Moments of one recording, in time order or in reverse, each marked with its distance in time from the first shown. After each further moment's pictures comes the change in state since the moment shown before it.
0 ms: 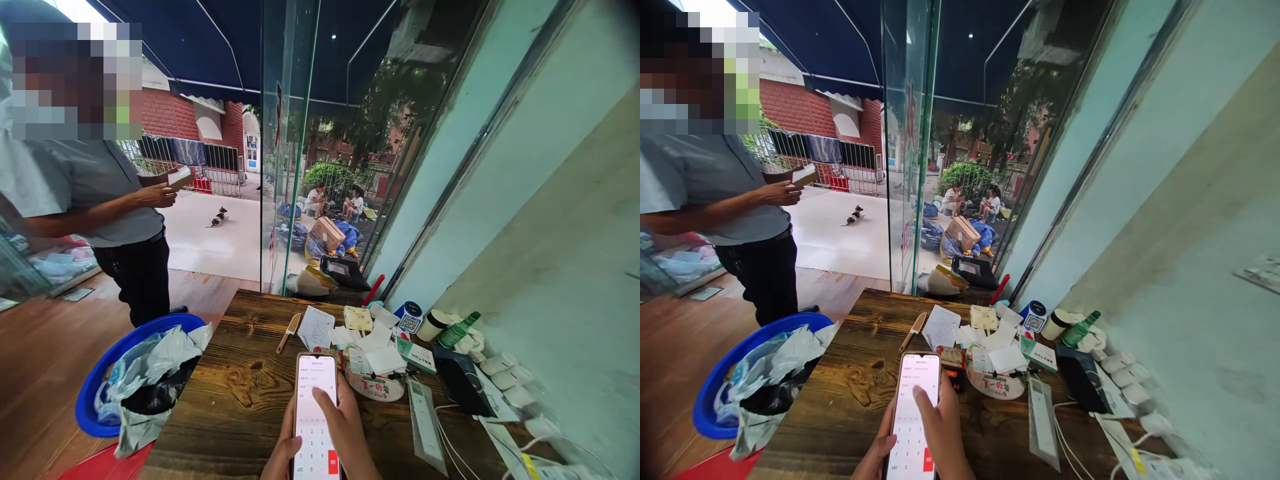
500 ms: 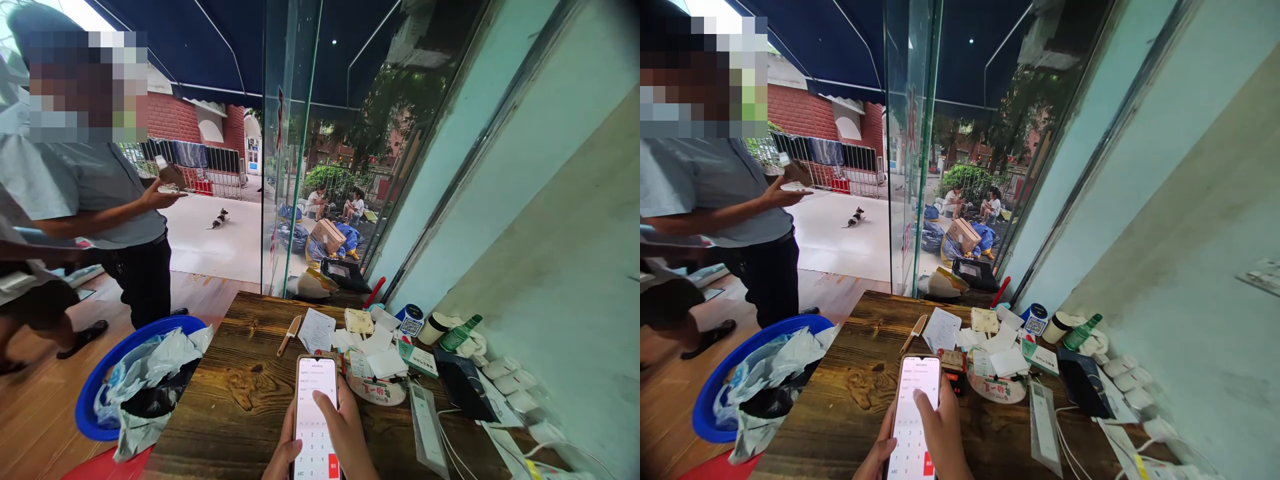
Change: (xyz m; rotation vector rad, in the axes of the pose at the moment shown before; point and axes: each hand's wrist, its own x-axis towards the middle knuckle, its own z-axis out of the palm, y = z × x) left_hand 0.002 0.000 -0.001 0.023 -0.030 0.039; right_hand 0.003 0.006 -0.003 -0.023 -0.045 -0.007
